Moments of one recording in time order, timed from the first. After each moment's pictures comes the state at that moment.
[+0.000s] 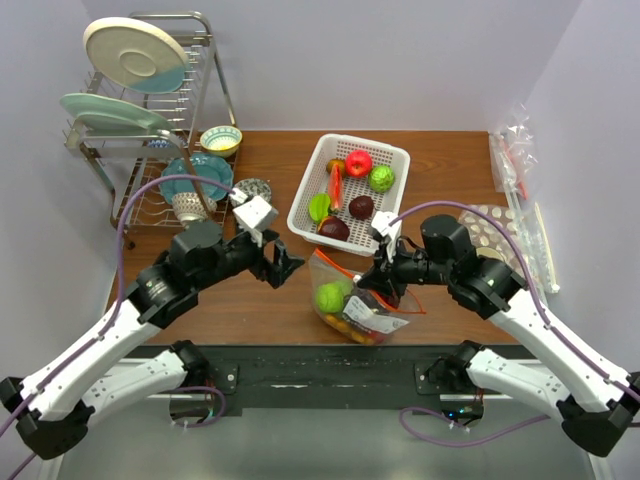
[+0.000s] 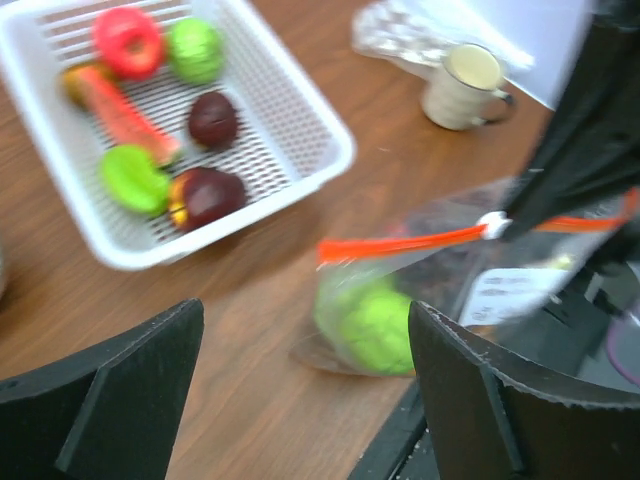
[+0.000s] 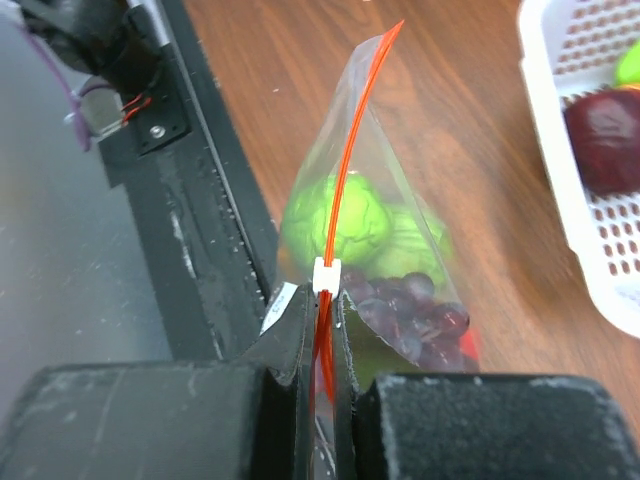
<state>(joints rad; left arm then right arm) -0.77 0.81 0.95 -0.42 0.10 -0.14 0.72 0.88 0.96 -0.63 -0.47 -0.03</state>
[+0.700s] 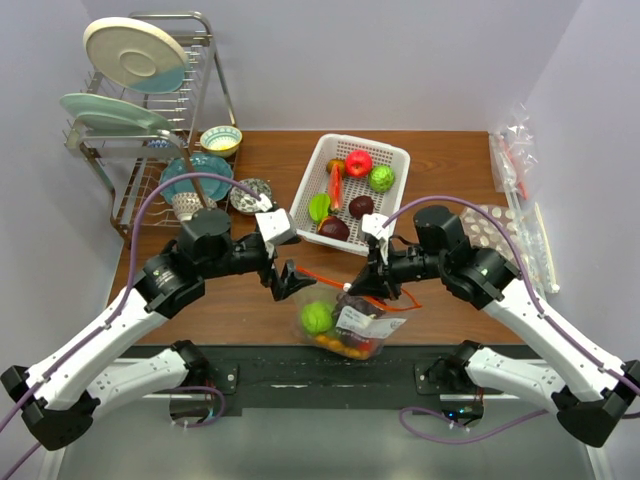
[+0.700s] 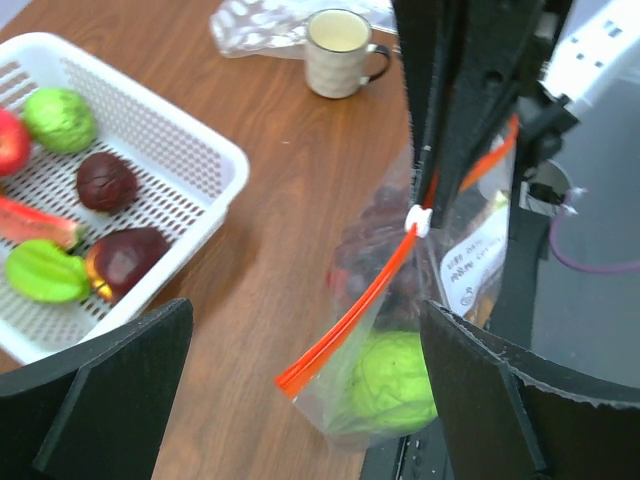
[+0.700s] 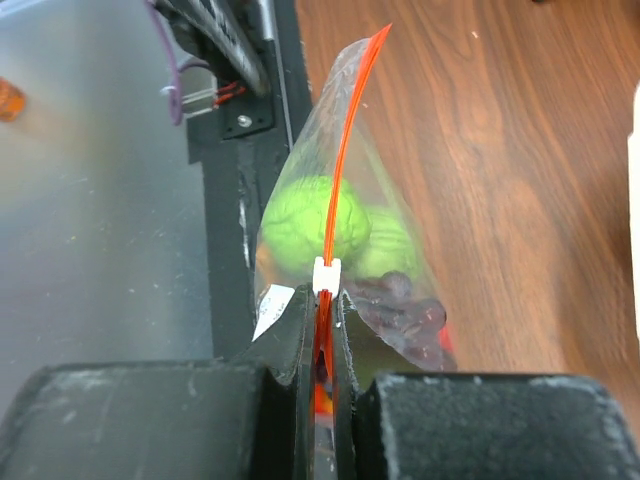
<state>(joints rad) -0.77 0.89 1.02 -0.43 0.43 0.07 0.72 0.95 1.03 -0.64 -0.70 -0.12</state>
